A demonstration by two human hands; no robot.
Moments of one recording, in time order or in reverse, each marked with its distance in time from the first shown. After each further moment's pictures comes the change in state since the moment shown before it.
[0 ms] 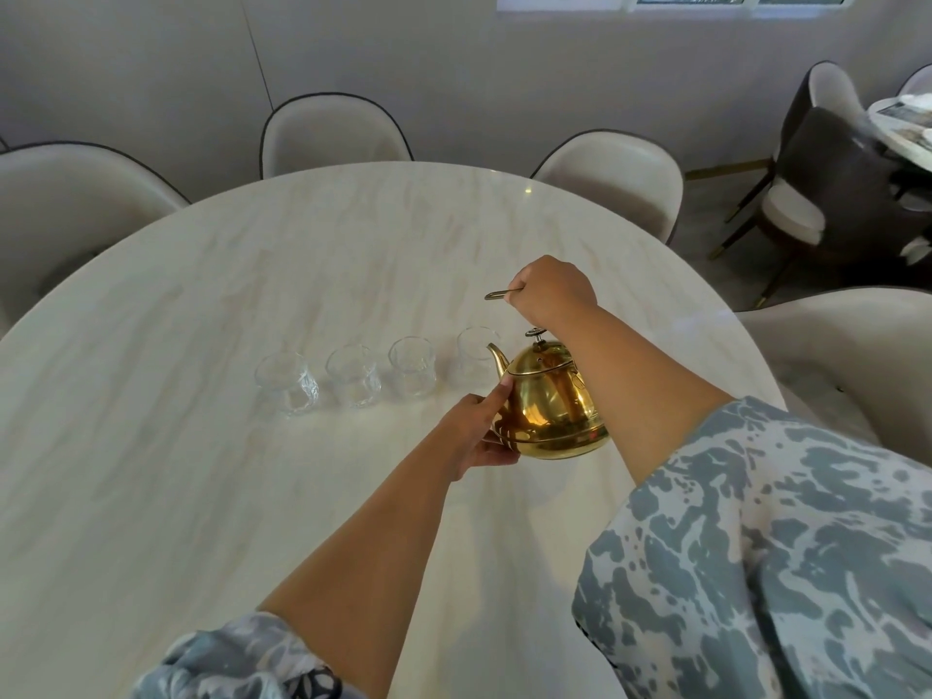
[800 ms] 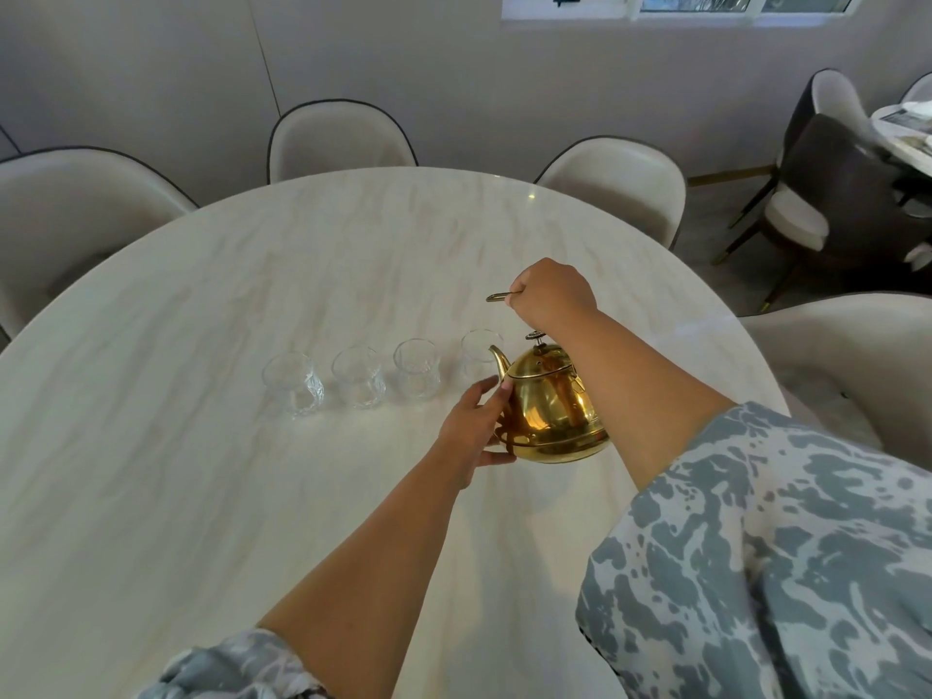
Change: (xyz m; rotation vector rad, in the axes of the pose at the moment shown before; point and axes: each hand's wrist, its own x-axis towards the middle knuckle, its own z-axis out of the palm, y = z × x) left_hand -0.014 -0.004 0.004 -0.087 0.094 0.119; right_hand -0.002 -0.004 0.003 0.001 0.019 -0.003
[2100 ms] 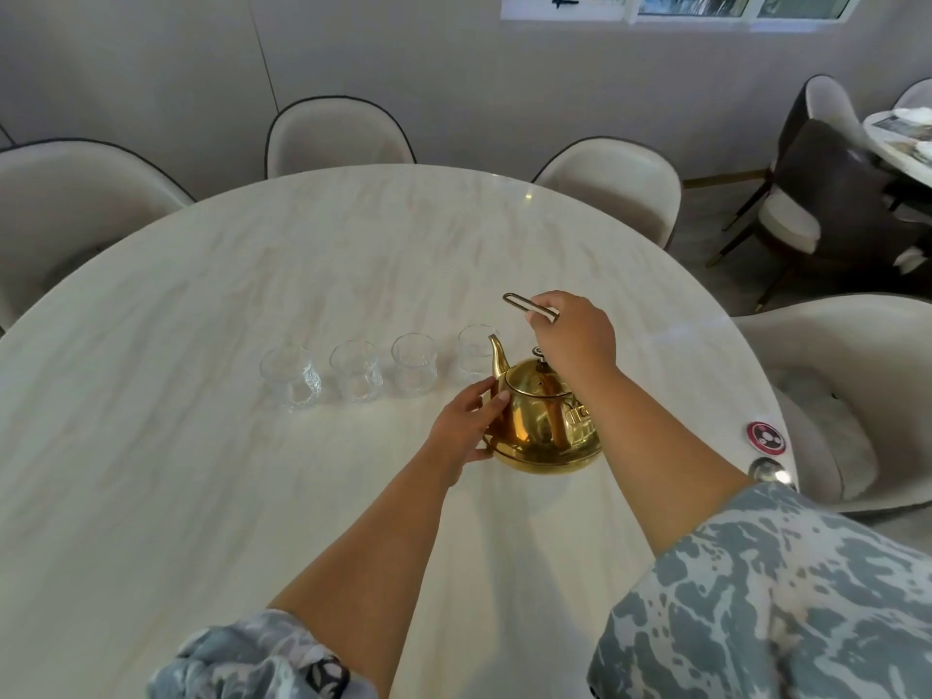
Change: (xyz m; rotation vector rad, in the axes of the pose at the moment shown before) left_hand 0.002 -0.014 -0.010 0.014 -0.037 0.046; right_hand -0.061 0.026 0.008 0.272 0.168 0.040
